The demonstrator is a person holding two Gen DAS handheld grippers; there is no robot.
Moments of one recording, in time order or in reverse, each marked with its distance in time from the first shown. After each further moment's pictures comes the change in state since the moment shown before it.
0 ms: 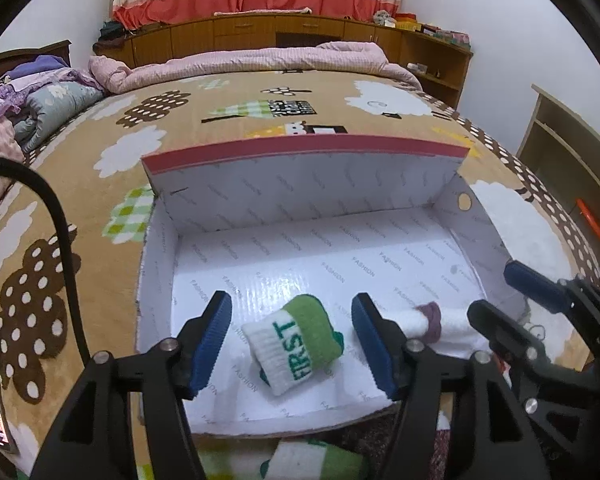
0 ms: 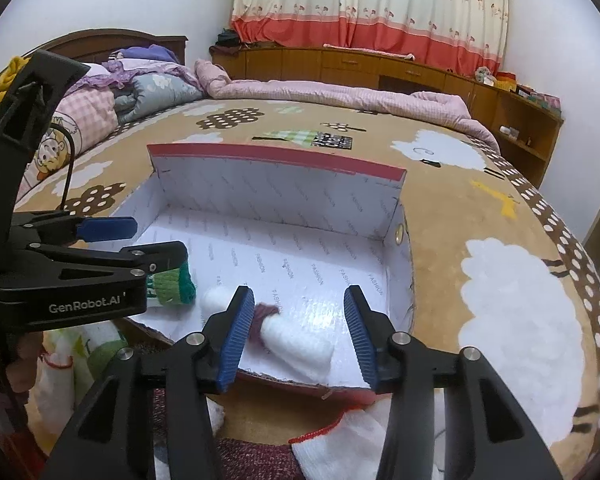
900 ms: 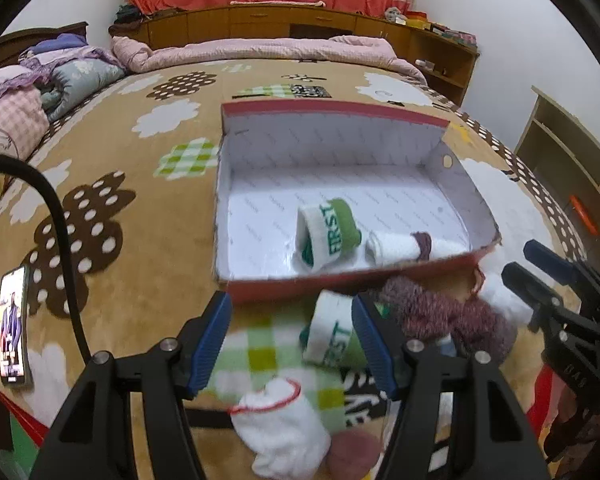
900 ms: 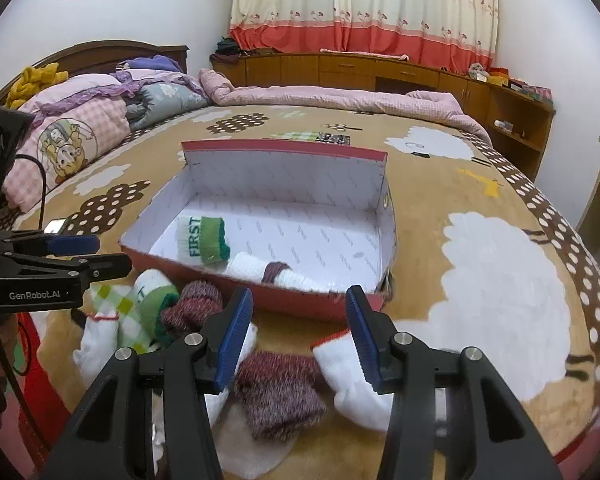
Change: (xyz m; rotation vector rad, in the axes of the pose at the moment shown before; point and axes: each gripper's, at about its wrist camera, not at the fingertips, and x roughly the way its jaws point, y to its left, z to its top) left arm -0.075 0.030 -0.068 -0.049 0.045 0.004; right arm -0.067 0.006 -0.038 0.039 -0.014 0.019
